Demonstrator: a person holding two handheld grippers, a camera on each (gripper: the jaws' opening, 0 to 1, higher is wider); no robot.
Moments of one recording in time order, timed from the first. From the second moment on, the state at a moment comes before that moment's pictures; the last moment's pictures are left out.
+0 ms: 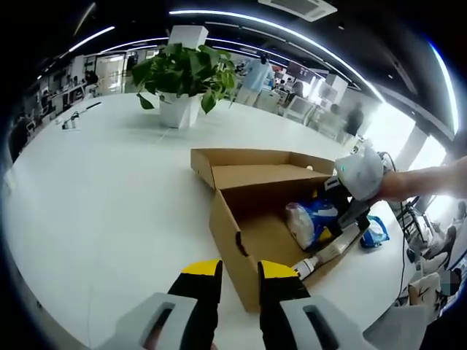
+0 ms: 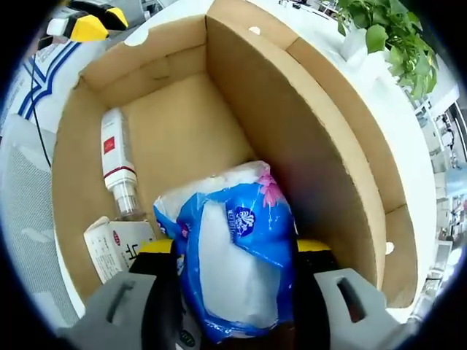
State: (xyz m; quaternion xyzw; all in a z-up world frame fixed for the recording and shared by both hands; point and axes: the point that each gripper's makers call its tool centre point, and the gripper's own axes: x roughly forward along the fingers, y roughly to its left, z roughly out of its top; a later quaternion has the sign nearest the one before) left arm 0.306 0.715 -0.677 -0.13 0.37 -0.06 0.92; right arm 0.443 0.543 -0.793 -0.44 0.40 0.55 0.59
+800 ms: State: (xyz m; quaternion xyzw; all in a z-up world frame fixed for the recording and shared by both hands) left arm 0.315 0.687 -0.665 -0.12 0.36 -0.10 0.92; right arm 0.426 0.542 -0.741 -0.42 0.36 0.56 0.62
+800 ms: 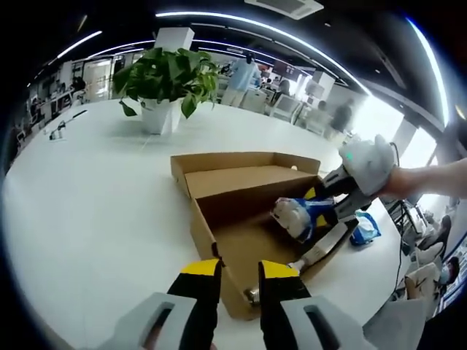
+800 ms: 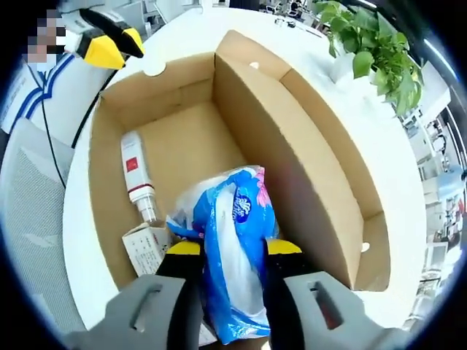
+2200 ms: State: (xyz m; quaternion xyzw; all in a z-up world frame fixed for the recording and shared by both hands) left arm 0.317 0.620 -0.656 -0.08 0.37 -0.17 0.91; right arm 0.427 0.472 -0.642 -0.44 0.28 0.53 0.67
